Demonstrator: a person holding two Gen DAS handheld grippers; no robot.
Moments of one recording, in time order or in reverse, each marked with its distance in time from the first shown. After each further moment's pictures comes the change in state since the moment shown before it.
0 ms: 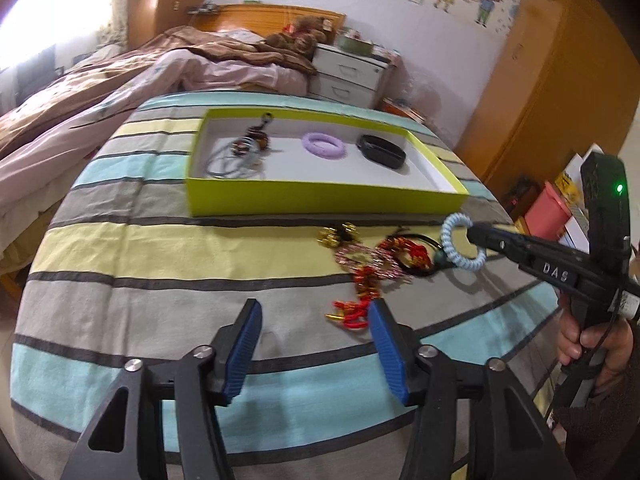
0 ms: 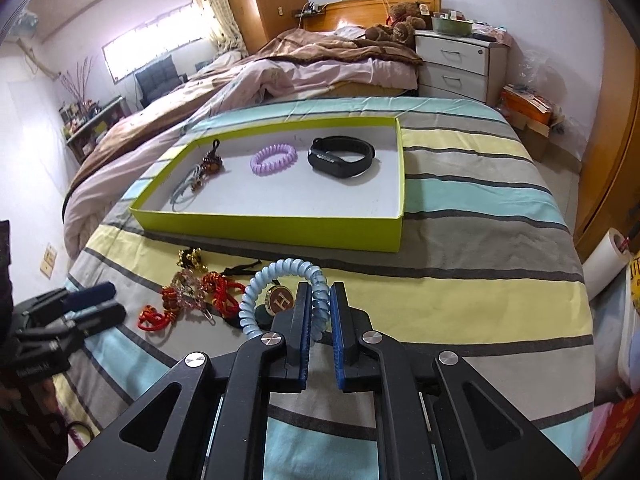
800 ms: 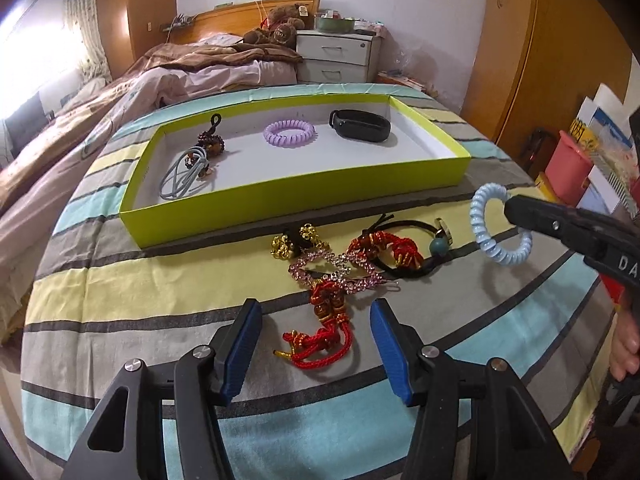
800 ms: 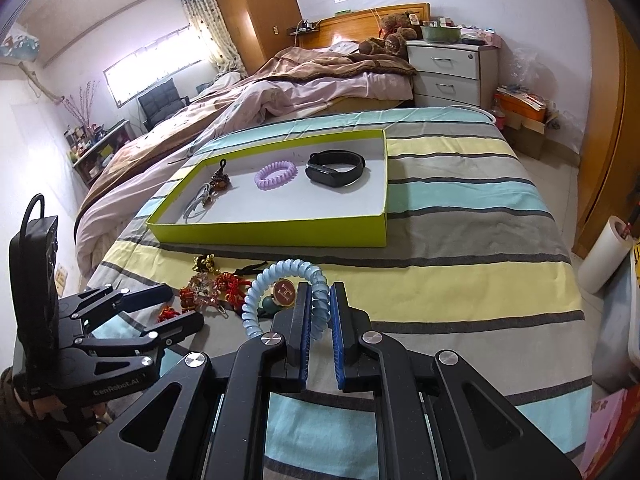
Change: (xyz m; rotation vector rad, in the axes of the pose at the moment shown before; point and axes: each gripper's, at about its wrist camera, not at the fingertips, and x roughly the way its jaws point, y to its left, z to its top) left arm 0.040 -0.046 0.008 0.158 0.046 0.125; right arm -0.022 -0.008 -0.010 0.047 -0.059 0.032
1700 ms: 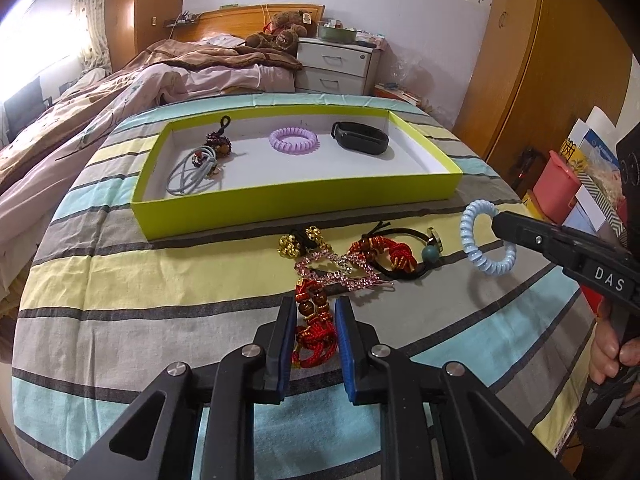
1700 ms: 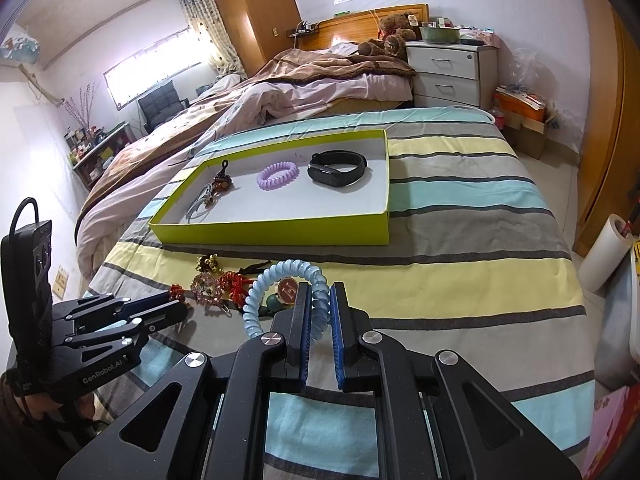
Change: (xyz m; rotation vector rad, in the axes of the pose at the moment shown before) left arm -0.017 0.015 -0.004 -0.058 -0.036 -0.067; right arm -0.001 0.002 -0.003 0.003 -0.006 0.001
